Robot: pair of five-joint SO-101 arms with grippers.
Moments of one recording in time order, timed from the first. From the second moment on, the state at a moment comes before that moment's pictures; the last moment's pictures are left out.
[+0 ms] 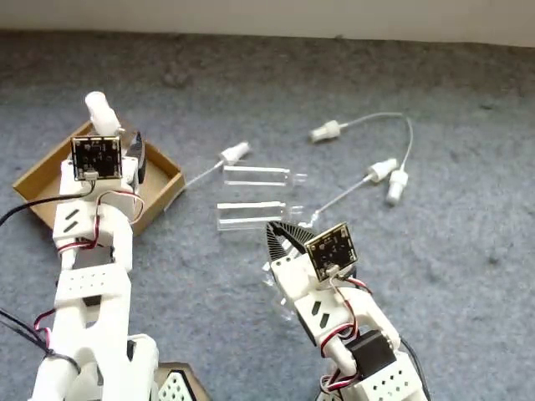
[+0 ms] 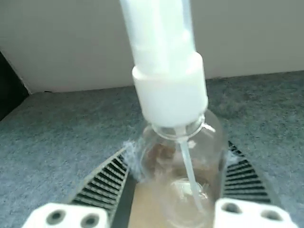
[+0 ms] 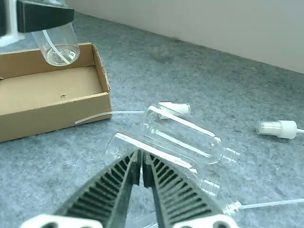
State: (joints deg) left arm -17.5 -40.6 70.2 -9.8 -7.1; right arm -31.0 -104.5 95.7 32.3 3.8
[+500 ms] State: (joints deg) left arm -22.1 -13.3 54.1 -12.0 -7.1; right arm -31.0 -104.5 95.7 32.3 3.8
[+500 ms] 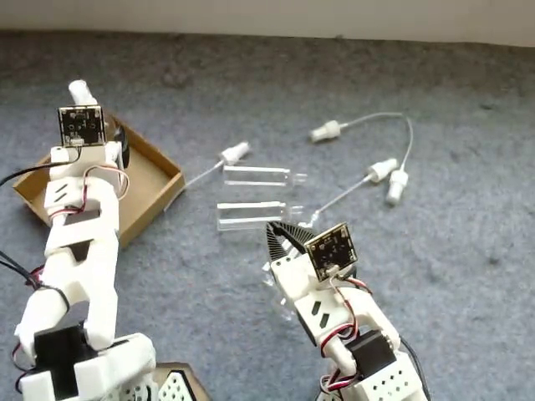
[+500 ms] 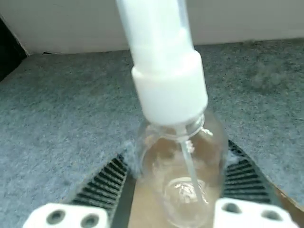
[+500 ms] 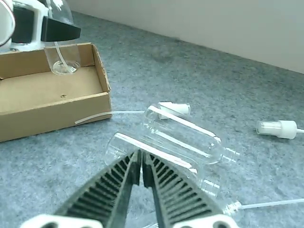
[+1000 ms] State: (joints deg) left arm -22.8 5.9 50.6 -32.7 -7.1; right arm -31.0 -104.5 95.7 33.3 4.2
